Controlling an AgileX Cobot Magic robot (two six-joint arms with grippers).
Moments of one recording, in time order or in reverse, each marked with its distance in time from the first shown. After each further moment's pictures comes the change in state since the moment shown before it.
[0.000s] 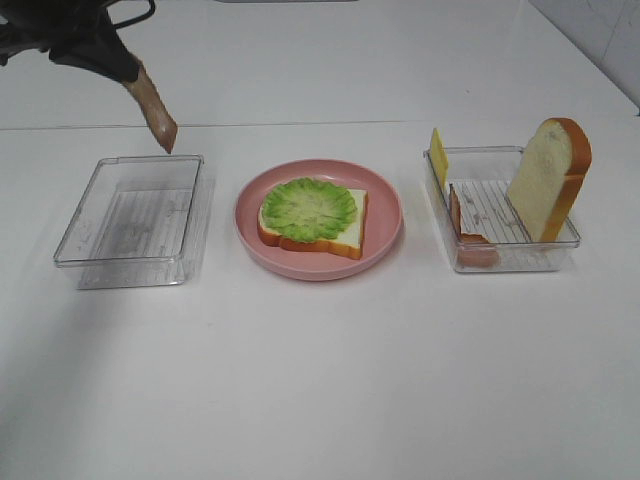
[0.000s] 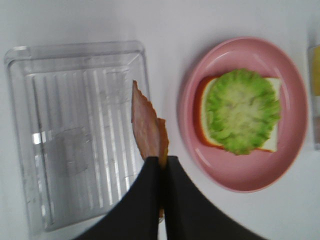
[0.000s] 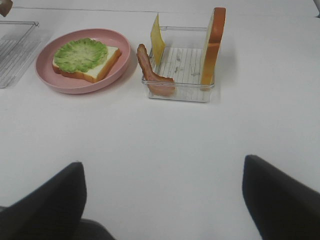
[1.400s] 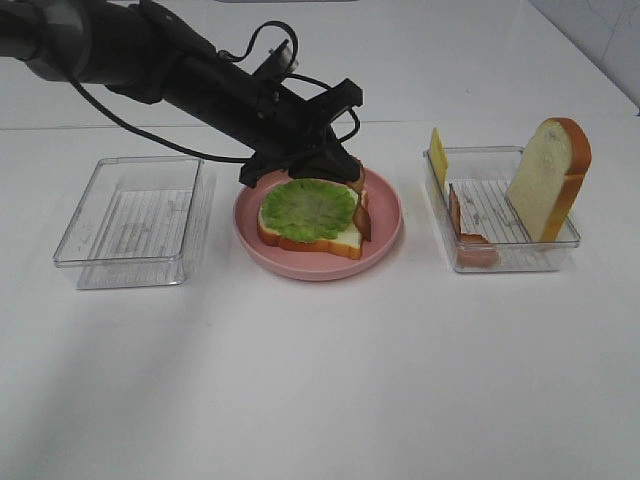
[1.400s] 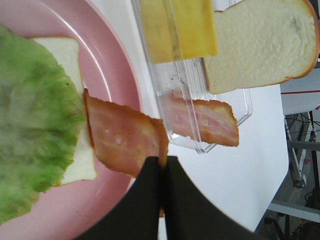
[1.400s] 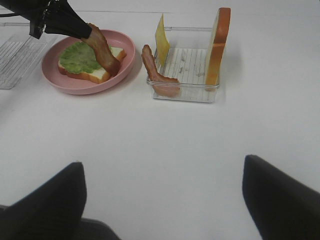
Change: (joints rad) left arm -0.315 0.341 -0.005 -0.529 -0.199 0.251; right arm 0.000 0.000 0.000 0.018 0.000 0.000
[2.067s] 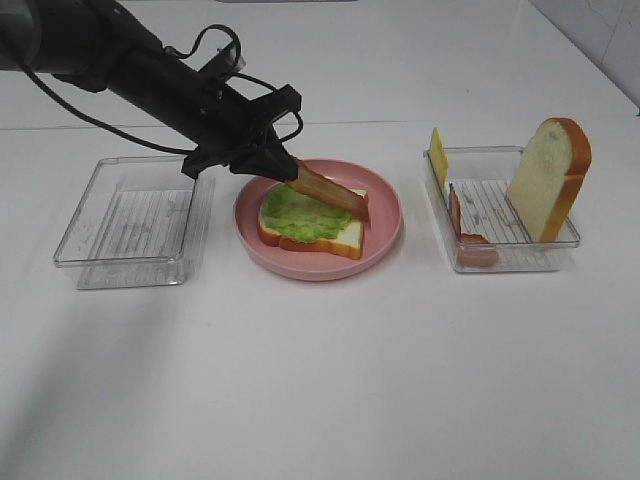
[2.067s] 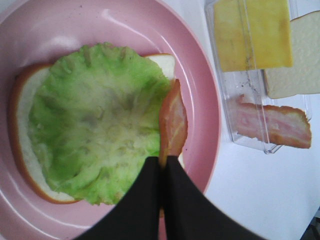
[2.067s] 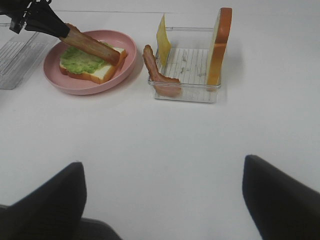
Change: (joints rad) left arm 0.106 0.000 0.000 0.153 0.045 -0.001; right arm 0.000 0.000 0.000 0.005 0.000 0.000
